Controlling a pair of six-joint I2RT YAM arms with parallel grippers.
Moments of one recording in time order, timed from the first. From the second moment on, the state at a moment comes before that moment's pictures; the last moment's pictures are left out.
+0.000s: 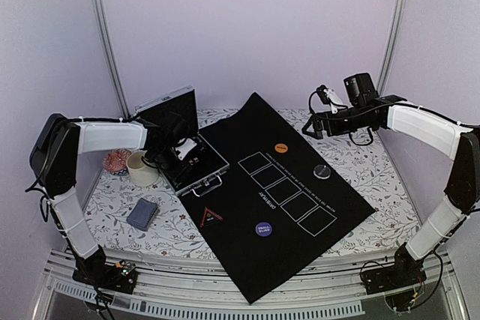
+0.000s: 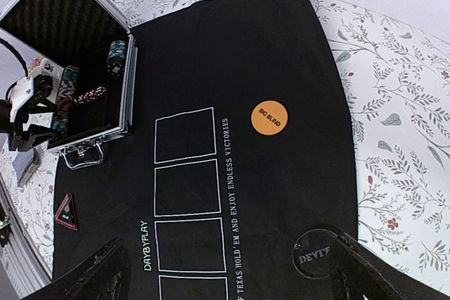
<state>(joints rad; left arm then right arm) -0.52 1.80 1.20 -0.61 -0.14 0.17 0.37 1.59 1.32 -0.48 -0.31 0.06</state>
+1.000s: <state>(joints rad) -0.49 1.84 1.20 -0.60 -0.07 0.14 0.37 1.59 1.32 -0.50 -0.32 0.06</state>
